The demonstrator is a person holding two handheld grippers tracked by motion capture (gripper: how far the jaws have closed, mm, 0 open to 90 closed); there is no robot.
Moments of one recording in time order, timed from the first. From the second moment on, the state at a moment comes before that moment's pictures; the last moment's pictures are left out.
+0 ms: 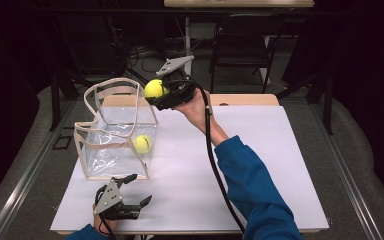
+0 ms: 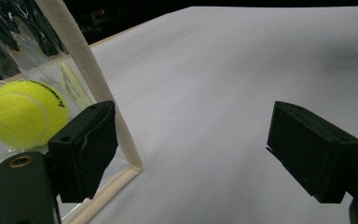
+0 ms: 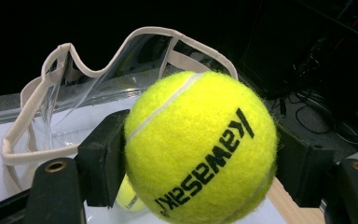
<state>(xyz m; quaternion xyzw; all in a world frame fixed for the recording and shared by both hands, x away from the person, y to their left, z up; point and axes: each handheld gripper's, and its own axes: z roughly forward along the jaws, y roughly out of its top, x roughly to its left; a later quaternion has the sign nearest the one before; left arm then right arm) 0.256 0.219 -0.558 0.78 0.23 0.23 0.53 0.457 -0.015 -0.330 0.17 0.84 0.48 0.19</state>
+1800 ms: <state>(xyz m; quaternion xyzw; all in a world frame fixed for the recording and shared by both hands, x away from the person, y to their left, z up) 0.256 0.220 -0.558 0.78 0.23 0.23 0.53 0.452 0.017 -0.327 0.16 0.82 0.51 0.20</state>
